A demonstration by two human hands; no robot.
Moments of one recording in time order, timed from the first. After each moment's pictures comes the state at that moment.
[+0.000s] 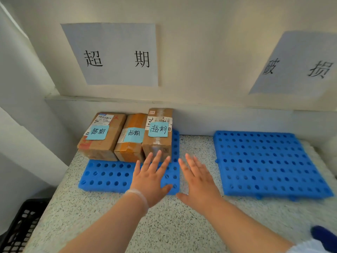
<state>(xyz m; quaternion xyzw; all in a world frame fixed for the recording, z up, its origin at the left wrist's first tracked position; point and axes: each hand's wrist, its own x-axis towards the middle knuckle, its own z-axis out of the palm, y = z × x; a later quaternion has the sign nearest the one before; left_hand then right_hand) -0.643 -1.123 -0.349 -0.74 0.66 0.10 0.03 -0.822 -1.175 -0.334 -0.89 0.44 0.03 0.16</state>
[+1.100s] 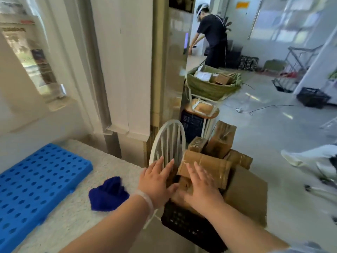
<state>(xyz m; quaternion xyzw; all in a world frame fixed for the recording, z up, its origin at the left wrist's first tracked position) -1.273 -1.016 -0.282 -0.24 0.96 0.15 -0.01 -1.383 -0.877 -0.292 -0.38 0.91 -0.12 0.14</state>
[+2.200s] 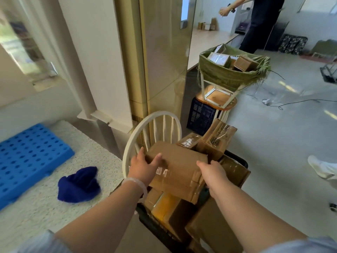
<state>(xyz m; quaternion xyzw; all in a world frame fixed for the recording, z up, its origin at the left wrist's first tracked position) -1.420 -0.997 -0.306 -0.56 0.68 0.45 -0.13 -1.579 -0.874 -0.296 -0.03 0.83 -0.43 0.36</state>
